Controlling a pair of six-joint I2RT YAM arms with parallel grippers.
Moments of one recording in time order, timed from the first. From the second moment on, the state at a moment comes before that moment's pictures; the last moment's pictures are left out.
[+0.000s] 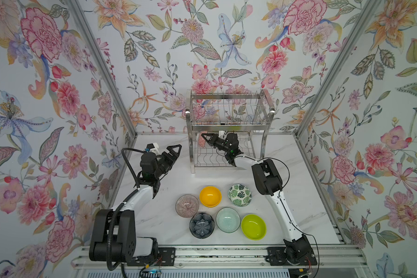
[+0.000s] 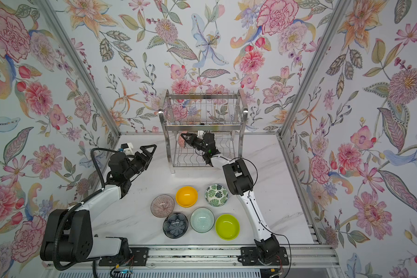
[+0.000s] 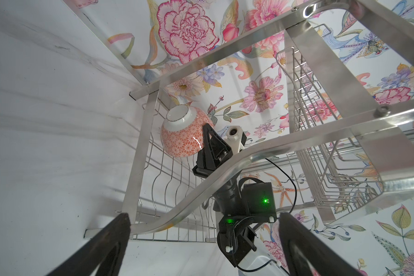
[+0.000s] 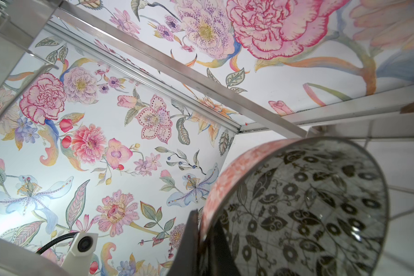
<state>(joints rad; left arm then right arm) -0.06 1.37 0.70 0.48 0.42 -1.06 0.50 2.65 2.04 0.75 -0.58 1.15</state>
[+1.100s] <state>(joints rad) -0.06 1.38 0.69 0.44 0.42 -1.04 0.49 2.78 2.27 0.56 -0.65 1.05</state>
